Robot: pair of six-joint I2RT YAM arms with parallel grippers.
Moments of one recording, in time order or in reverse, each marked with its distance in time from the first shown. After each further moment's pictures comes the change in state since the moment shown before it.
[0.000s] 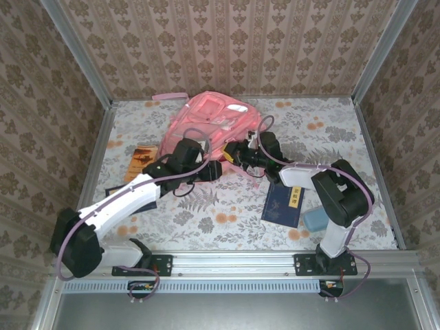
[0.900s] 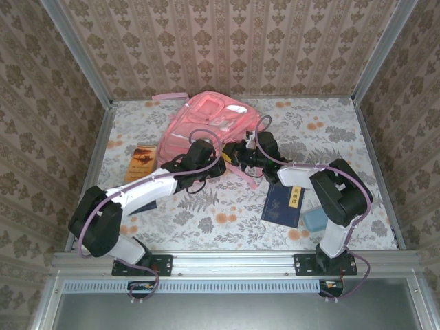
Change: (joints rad) left arm -0.019 0.180 -0.014 0.201 -0.149 -0.135; right arm 0.012 0.008 0.016 -0.008 0.000 0.001
